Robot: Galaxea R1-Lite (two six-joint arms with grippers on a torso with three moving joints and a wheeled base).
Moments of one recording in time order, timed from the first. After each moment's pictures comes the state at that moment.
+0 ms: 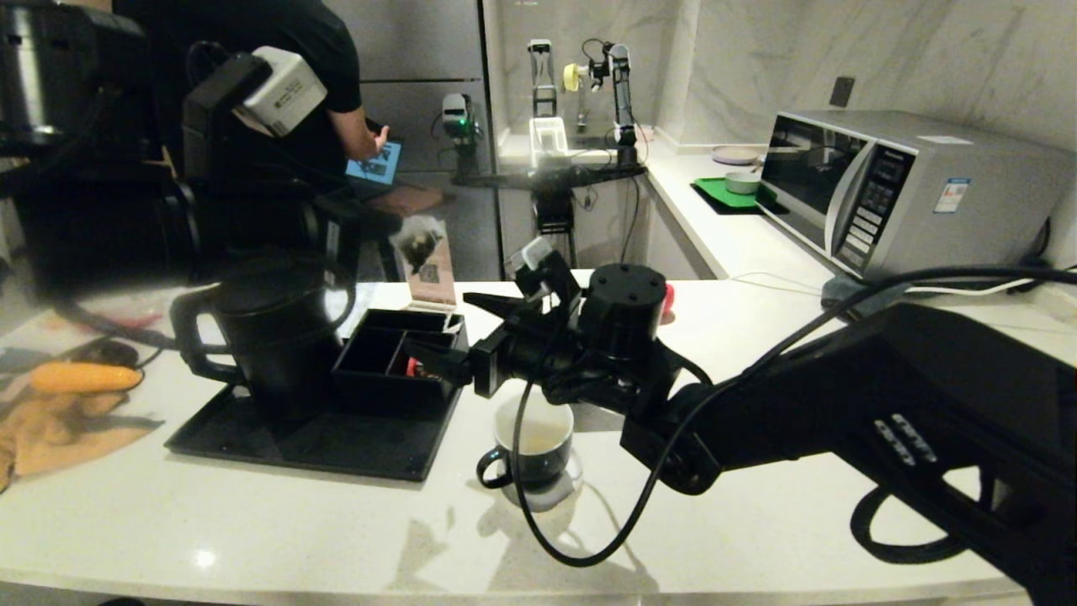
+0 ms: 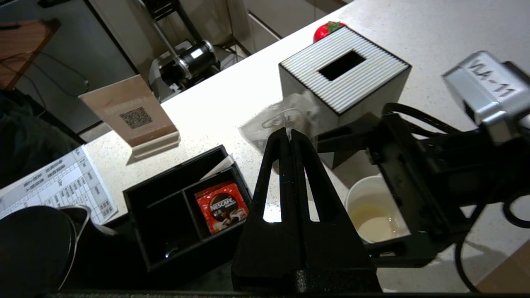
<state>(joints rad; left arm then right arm) -0.36 1.49 -1.19 -0.04 -0.17 0.18 0.78 2.29 -1.41 -1.04 0.38 0.08</state>
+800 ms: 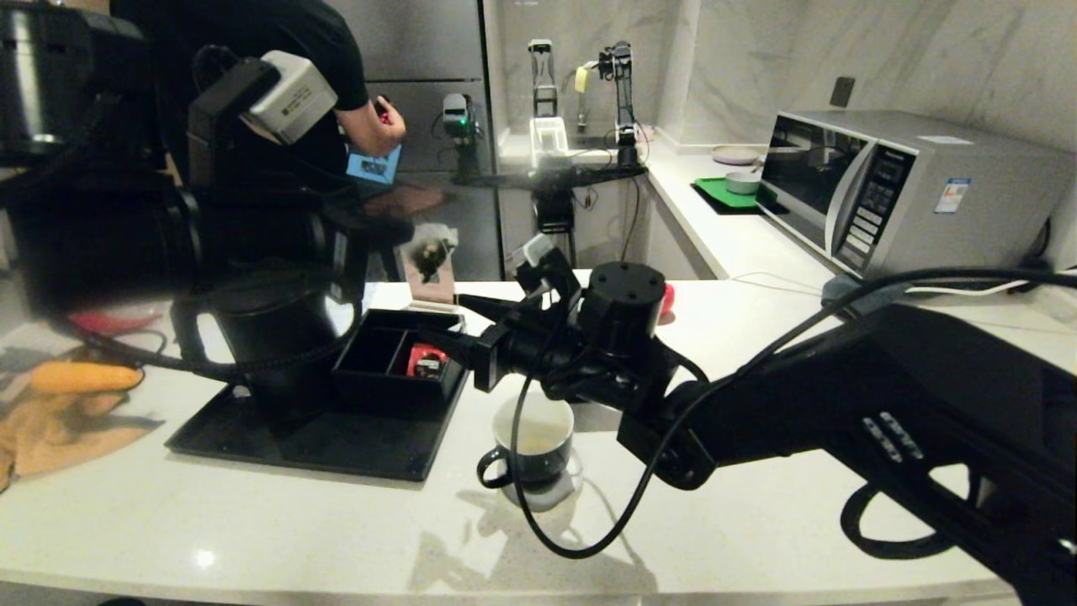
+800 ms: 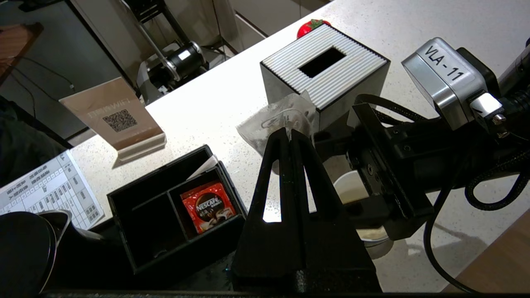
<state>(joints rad) -0.40 1.47 -1.17 -0.04 -0.17 0.18 0.77 2.30 -1.43 -1.05 0.38 0.08</state>
